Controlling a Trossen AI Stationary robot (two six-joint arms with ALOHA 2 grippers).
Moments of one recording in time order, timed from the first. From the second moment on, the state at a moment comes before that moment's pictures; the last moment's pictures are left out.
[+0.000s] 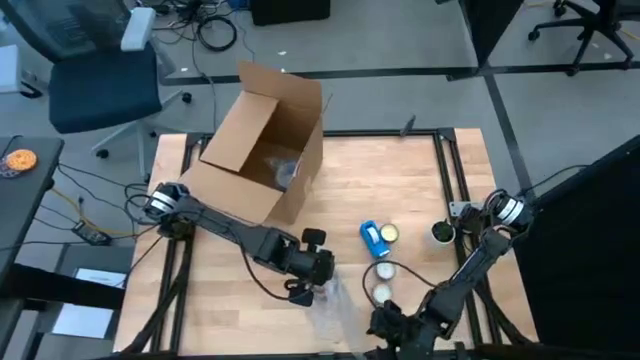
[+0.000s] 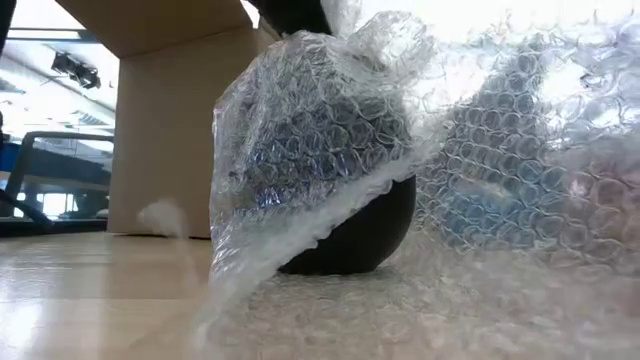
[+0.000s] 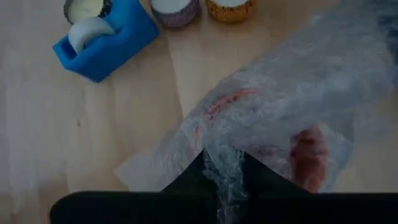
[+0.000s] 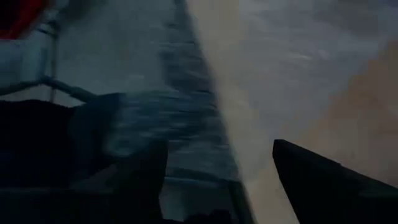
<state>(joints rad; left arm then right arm) -0.39 1.86 1.62 -0.77 -0.22 -0.09 0.93 1.85 1.22 -0.11 0.43 1.14</state>
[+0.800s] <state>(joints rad) -0.27 1.86 1.62 -0.78 -0.31 -0.30 0.90 1.89 1.36 -0.04 0.84 0.32</state>
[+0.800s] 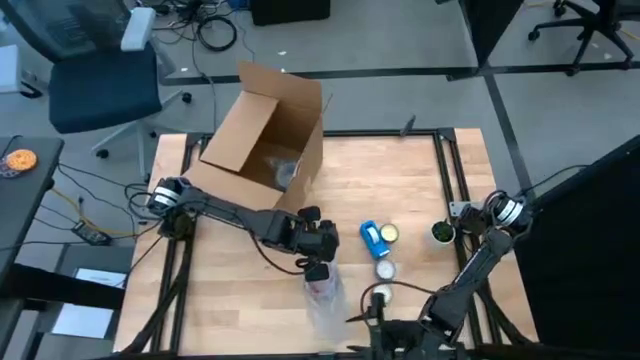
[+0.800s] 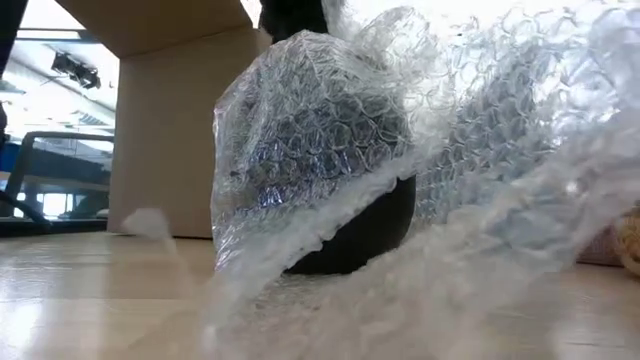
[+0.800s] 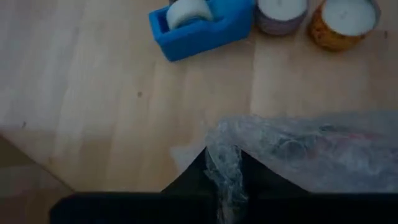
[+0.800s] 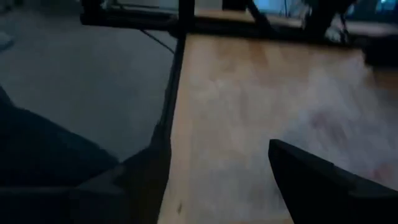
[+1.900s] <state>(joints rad) -0.21 1.86 1.62 -0.85 -0.32 -0.32 0.83 1.96 1.36 -0.19 1.12 0.30</state>
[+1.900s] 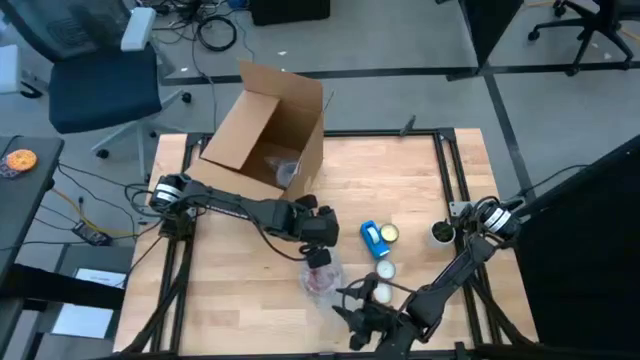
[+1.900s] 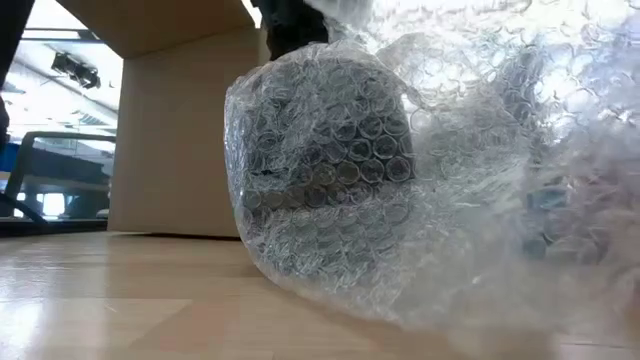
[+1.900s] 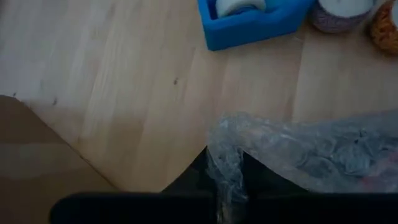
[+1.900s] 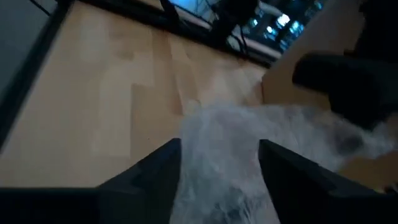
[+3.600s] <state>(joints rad) -0.29 1.86 1.62 -0.93 -0.28 -0.30 0.86 1.93 1.36 -0.32 0.91 0.57</state>
